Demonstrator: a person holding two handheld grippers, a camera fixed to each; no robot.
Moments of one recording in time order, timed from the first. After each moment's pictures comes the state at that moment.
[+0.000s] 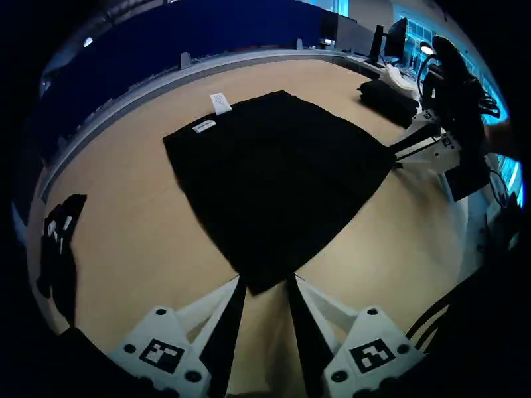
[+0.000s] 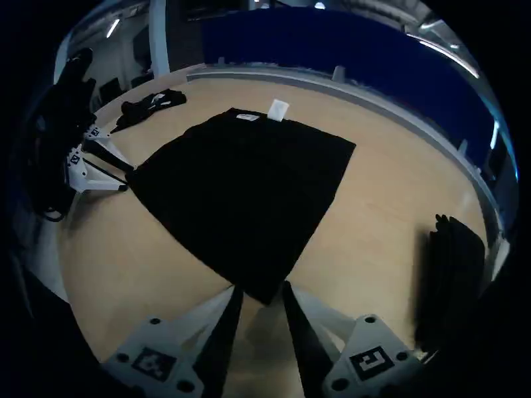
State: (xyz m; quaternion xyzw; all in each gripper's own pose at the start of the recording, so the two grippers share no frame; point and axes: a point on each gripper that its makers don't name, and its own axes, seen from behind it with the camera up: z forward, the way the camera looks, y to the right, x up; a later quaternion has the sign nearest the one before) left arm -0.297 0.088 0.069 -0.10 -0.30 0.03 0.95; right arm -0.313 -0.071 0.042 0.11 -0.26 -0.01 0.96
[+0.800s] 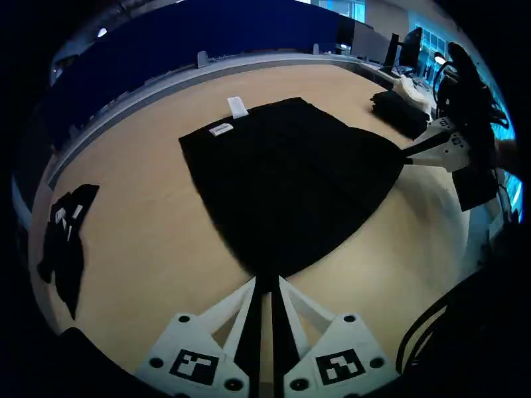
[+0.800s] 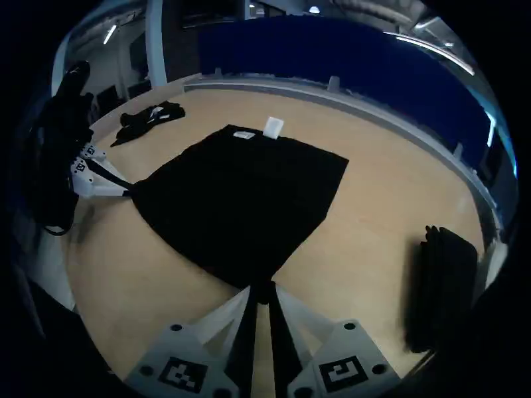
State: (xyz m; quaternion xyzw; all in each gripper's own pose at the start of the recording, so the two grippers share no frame) left arm -0.282 0.083 0.058 -0.07 -0.31 0.01 0.95; right arm -0.279 -0.068 0.051 0.10 -0.24 0.00 0.96
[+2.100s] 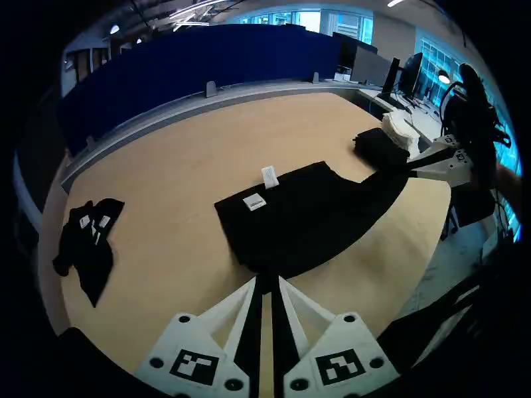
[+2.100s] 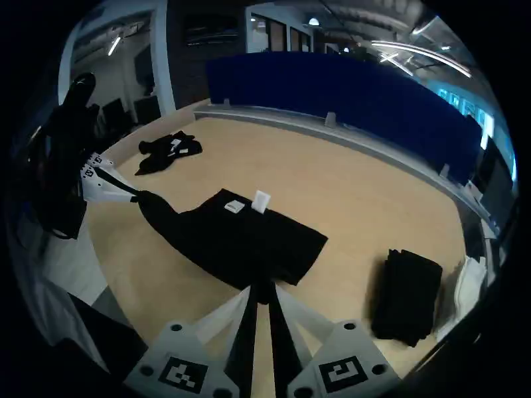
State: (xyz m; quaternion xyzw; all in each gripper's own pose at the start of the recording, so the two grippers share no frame) left arm -0.169 0.093 0.001 -0.06 -0.28 -0.02 0.96; right arm -0.172 -0.064 -0.005 0.11 -0.21 0.01 0.97
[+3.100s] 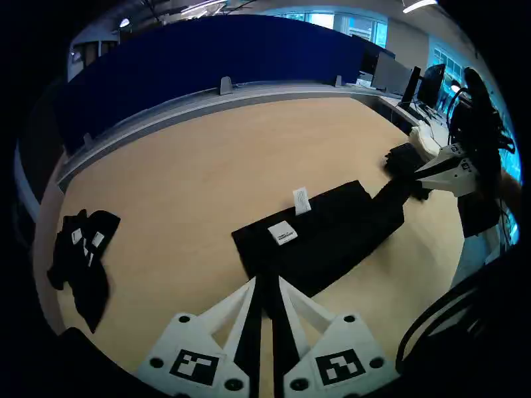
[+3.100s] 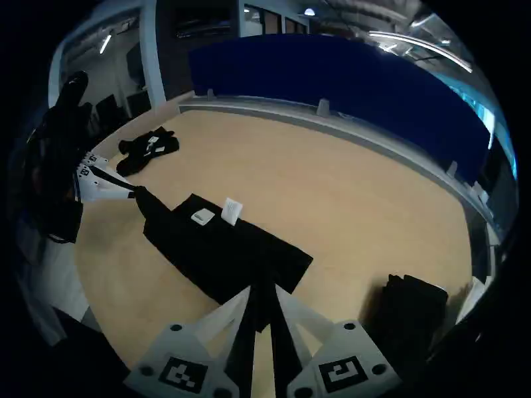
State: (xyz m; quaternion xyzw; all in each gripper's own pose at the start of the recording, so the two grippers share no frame) left arm -0.180 0.055 0.092 -0.04 -0.28 -0.04 0.96; right arm -0.185 -0.026 0.086 0.11 -0.24 0.02 0.96
